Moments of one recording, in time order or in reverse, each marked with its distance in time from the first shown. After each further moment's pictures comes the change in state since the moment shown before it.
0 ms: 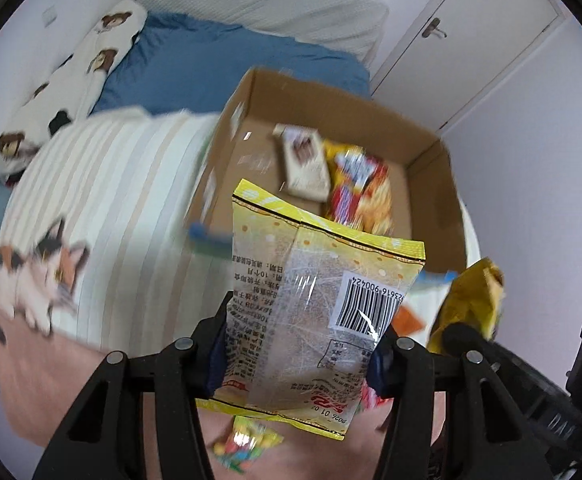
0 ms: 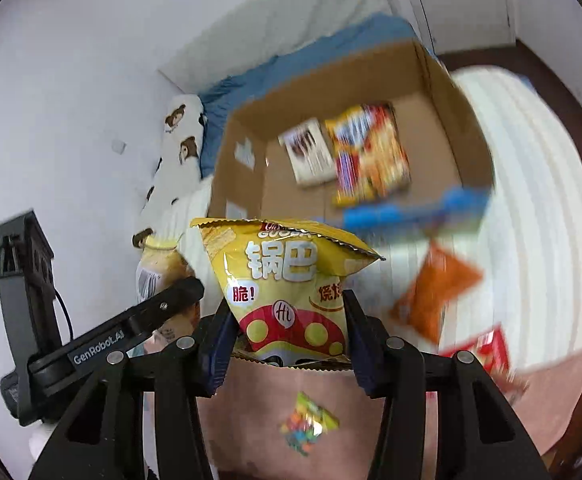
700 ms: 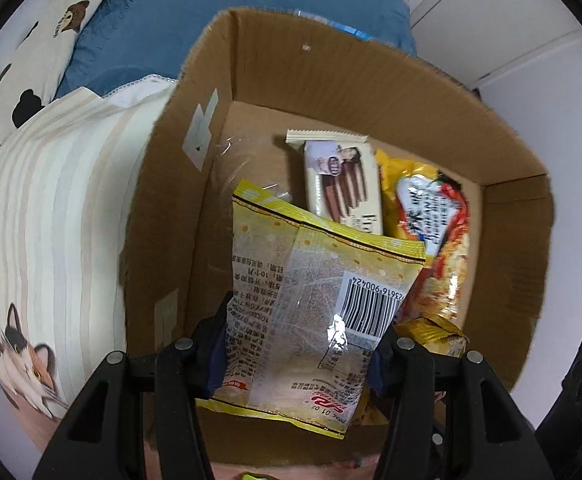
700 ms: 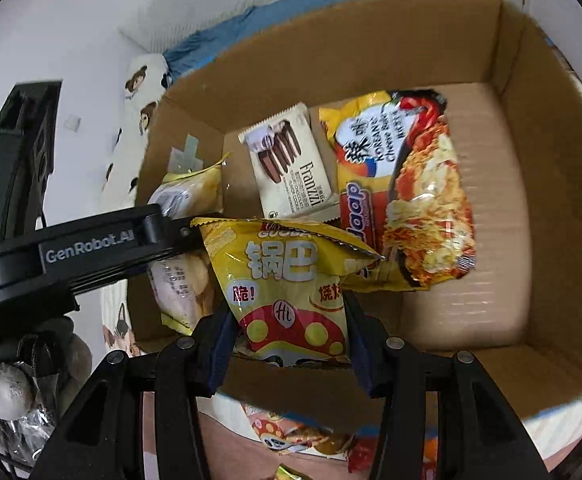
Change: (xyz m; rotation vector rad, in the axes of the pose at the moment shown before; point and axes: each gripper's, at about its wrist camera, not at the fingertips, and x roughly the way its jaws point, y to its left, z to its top) left arm 0.158 0.014 0.131 -0.021 0.324 0.092; right arm 0.181 -0.014 0.100 0.007 0.235 -0.080
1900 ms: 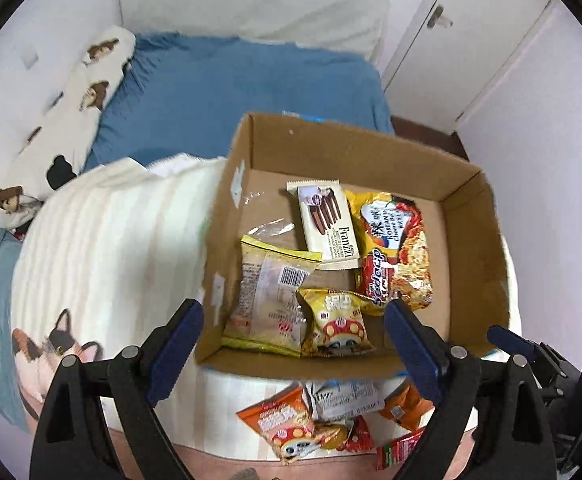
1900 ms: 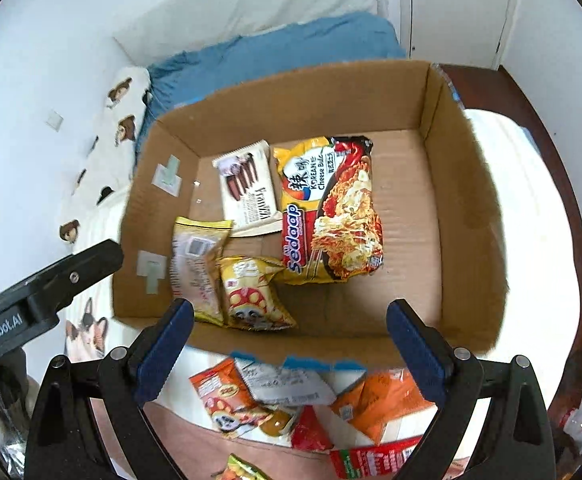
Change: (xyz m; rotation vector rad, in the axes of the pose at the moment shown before) left arm -0.107 0.000 -0.095 0.100 -0.361 0.036; right arm -0.097 0.000 -0.048 -0.052 -0.186 -0.157
